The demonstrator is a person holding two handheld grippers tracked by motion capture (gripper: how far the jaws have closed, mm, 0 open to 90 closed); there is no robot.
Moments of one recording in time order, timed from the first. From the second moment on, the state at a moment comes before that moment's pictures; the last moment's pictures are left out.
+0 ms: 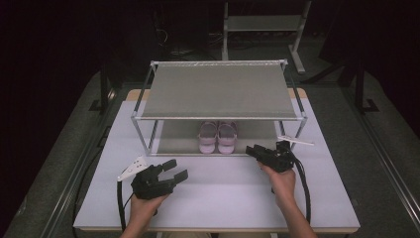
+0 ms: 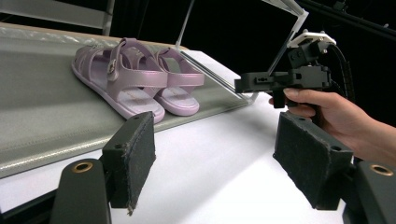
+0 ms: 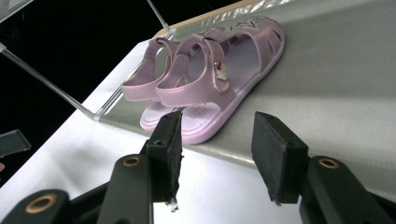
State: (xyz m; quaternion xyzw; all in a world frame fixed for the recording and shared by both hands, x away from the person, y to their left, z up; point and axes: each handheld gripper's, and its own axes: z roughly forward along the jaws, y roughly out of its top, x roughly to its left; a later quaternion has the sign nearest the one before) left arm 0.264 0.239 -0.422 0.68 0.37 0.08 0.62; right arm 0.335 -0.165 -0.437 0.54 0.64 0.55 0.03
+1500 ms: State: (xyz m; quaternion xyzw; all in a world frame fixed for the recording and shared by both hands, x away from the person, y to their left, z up) left arm 0.263 0.238 -0.423 0.68 0.37 0.08 0.62; right arm 0.290 -0.200 -0.443 0.53 0.65 0.54 0.01
